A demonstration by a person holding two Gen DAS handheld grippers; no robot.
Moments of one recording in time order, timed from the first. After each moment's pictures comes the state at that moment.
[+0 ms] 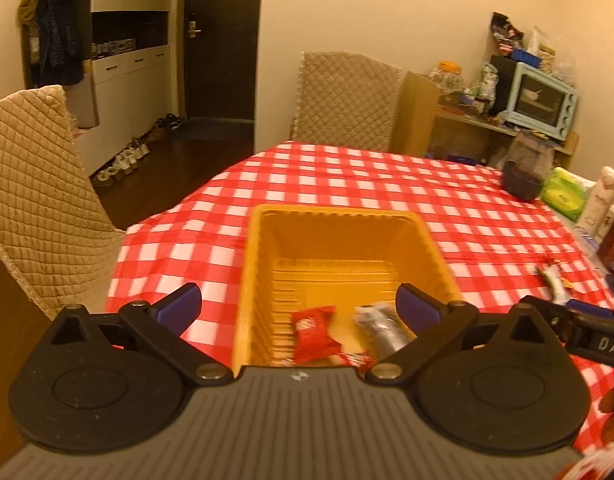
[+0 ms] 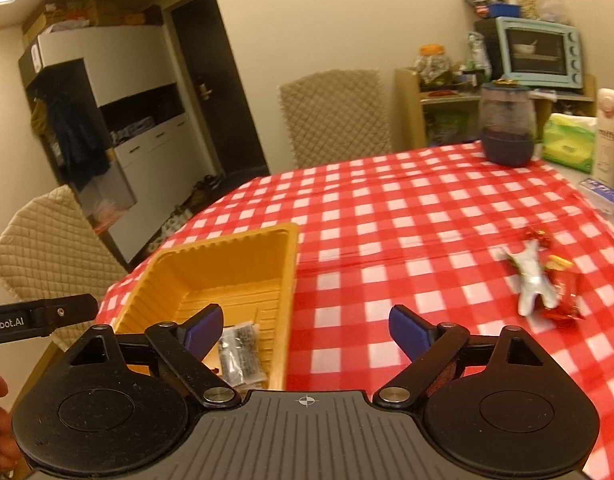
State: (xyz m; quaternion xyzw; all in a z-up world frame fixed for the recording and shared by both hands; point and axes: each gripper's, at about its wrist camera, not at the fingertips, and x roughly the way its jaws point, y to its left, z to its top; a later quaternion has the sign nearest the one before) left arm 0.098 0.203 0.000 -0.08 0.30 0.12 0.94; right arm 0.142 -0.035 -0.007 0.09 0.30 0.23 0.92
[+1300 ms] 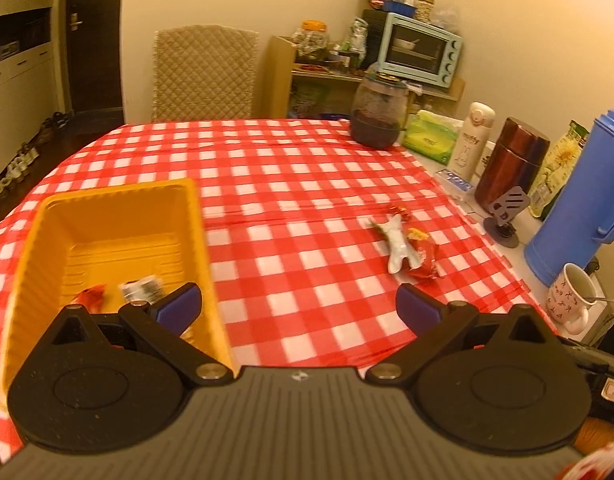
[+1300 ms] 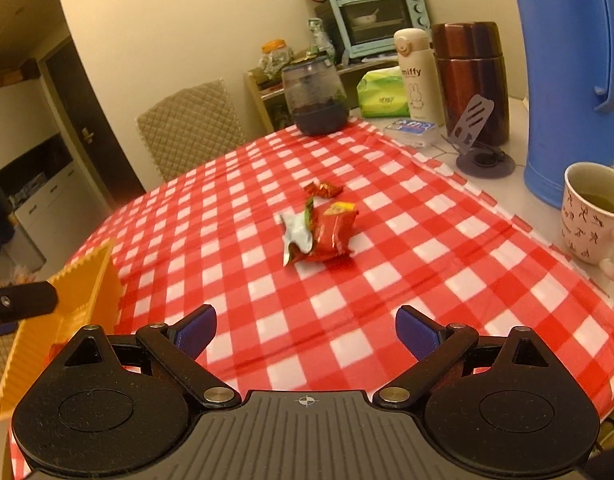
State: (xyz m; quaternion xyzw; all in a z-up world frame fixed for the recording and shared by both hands) left arm 0.143 0.033 -0.003 -0.05 0.33 -0.04 0.94; right arm 0.124 -0.203 -0.038 0.18 0.33 0.06 0.92
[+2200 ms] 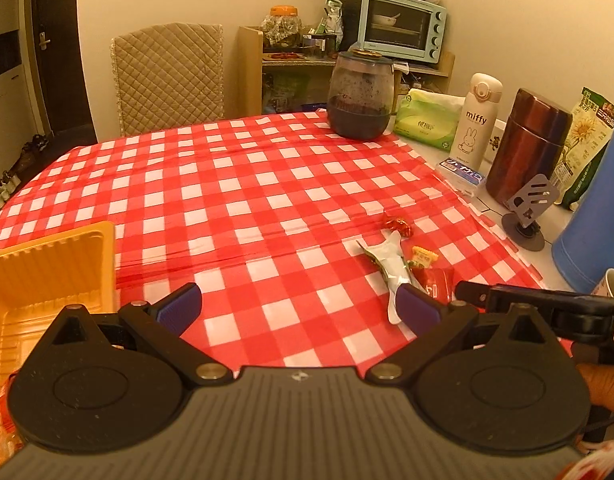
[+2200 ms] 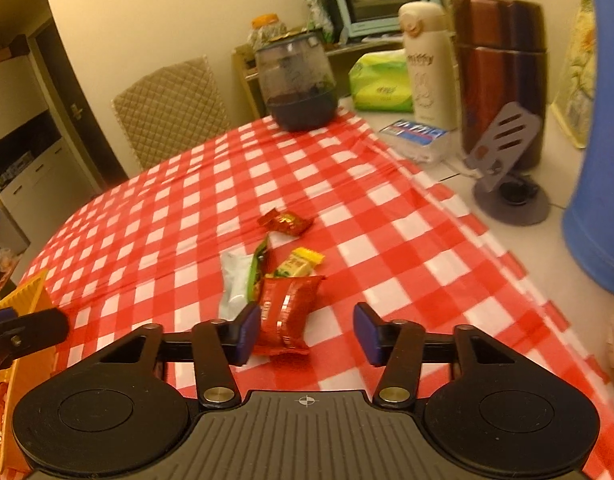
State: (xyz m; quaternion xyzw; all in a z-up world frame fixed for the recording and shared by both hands) left arm 0.254 -0.016 -0.041 -0.01 0.35 -0.06 0.94; right arm 0.249 -0.231 -0.070 0.15 0.37 0.08 0.91
